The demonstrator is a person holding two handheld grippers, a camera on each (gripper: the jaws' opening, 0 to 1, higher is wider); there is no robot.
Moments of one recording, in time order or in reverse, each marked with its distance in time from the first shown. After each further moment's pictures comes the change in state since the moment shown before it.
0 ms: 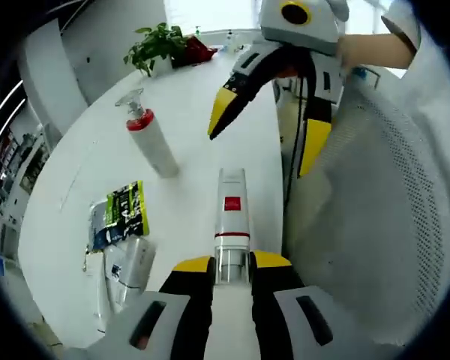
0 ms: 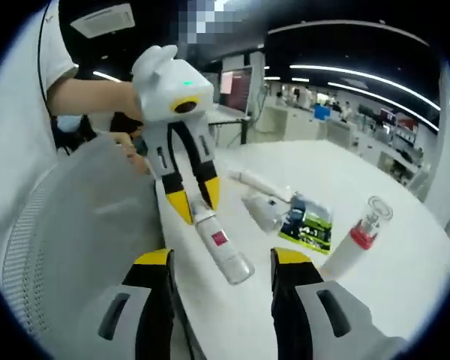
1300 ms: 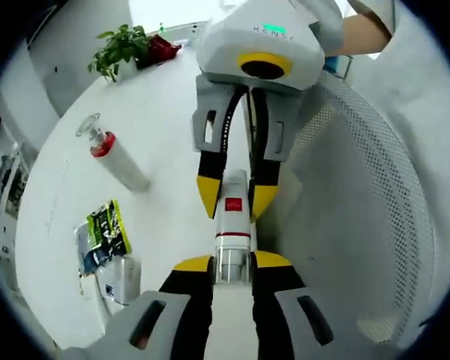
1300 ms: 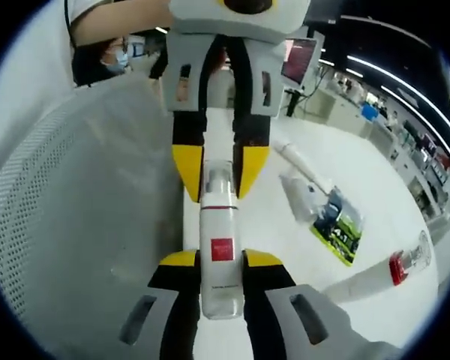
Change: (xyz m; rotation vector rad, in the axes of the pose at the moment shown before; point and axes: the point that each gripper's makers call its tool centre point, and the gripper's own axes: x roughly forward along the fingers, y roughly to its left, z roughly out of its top) left arm 0.002 -0.021 0.028 0.071 0.035 -0.105; right arm 0.026 0.027 -0.028 -0.208 0.201 0.154
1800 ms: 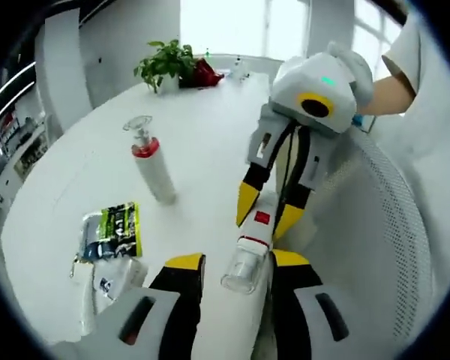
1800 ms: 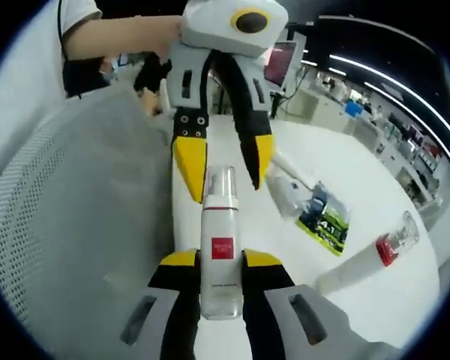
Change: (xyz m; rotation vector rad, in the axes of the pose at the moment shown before) left arm -0.013 0.033 0.011 -0.297 -0.263 0.105; right arm -0.013 -0.014 -0.003 0.065 -0.039 -0.085
